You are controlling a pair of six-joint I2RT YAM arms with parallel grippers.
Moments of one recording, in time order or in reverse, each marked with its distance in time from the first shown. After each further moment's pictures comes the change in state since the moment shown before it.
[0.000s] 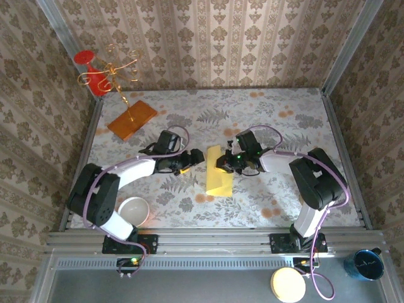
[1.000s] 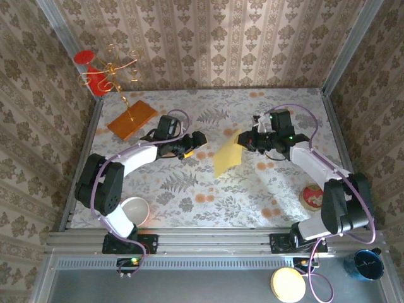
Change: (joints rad) left arm 0.069 0.095 0.183 0.031 0.055 -0.027; right arm -0.257 -0.307 0.135 -0.292 -0.146 -0.182
